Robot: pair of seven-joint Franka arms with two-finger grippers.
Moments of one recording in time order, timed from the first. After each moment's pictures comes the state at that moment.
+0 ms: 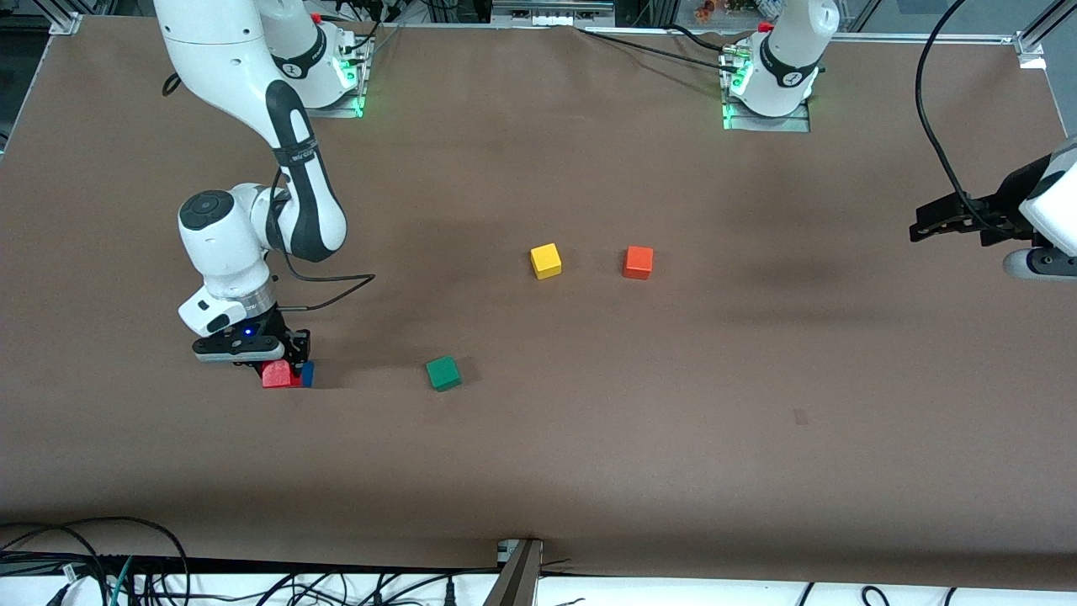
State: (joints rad) left arm -0.02 0.16 0.05 -1.44 -0.05 1.47 0.05; right arm 0.65 0.57 -0.49 -2.07 0.54 3.03 -0.34
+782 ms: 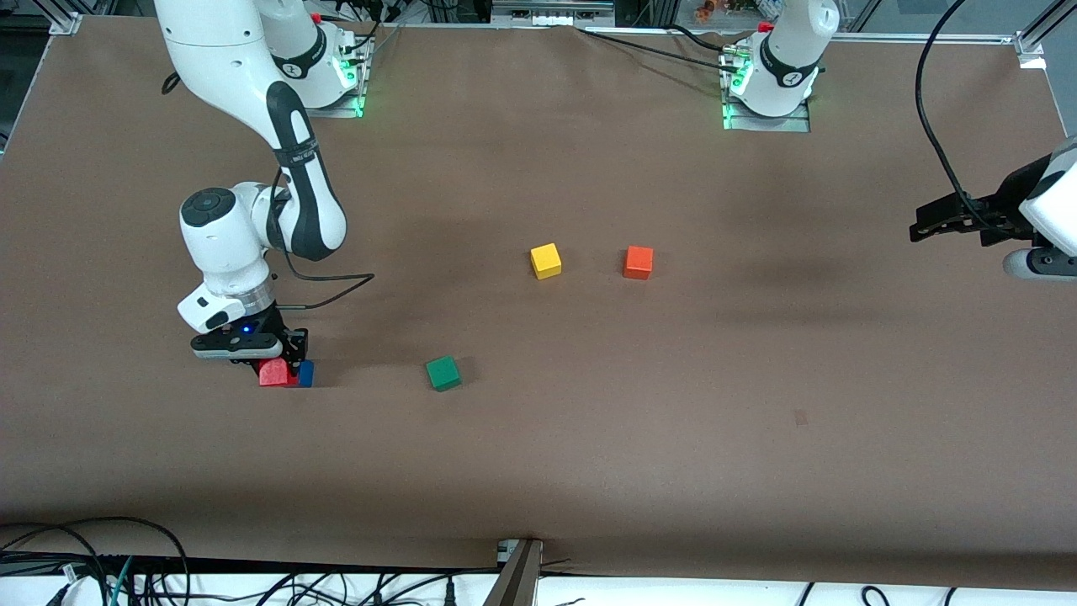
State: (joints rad) left arm -0.02 0.16 0.05 -1.44 -0.05 1.47 0.05; right arm 0.65 0.57 -0.49 -2.09 0.54 3.06 -0.33
